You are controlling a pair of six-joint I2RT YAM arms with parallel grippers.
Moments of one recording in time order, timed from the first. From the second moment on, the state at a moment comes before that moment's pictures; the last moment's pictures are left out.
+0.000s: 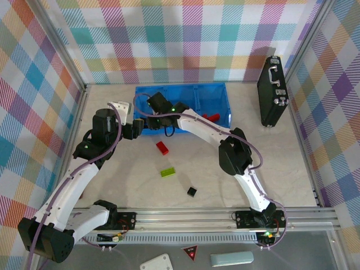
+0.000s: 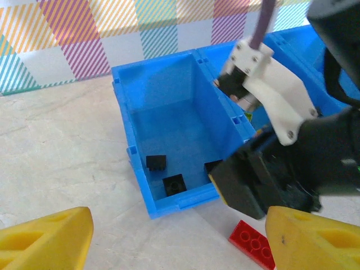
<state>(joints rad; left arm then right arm) -0.30 0.99 0.96 -0.45 -0.07 0.00 0.87 2.25 2.09 -0.75 0.04 0.40</state>
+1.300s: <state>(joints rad) -0.30 0.99 0.96 -0.45 -0.09 0.00 0.94 2.21 1.81 -0.80 0.05 0.41</state>
